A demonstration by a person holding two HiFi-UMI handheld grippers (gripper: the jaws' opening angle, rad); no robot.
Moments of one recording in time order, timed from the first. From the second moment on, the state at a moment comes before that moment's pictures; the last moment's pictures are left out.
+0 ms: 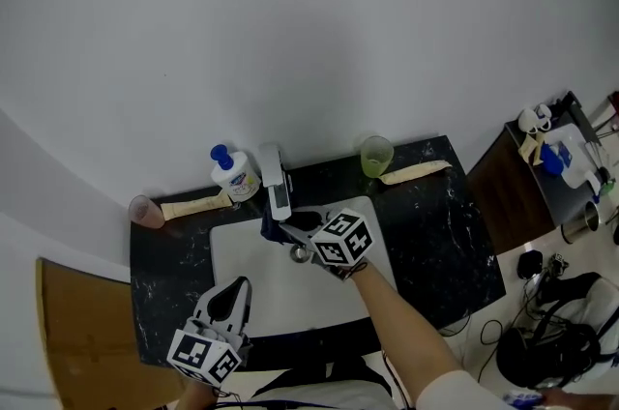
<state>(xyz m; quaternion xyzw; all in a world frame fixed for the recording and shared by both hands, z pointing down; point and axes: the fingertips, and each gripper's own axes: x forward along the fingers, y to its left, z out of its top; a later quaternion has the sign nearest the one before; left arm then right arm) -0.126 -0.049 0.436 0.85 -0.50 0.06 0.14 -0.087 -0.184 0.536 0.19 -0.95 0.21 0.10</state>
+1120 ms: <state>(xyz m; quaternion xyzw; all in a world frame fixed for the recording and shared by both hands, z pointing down) -0.143 -0.036 0.439 0.83 -0.53 0.05 0.15 -0.063 -0.204 0.530 0.23 -0.96 0.05 0.18</state>
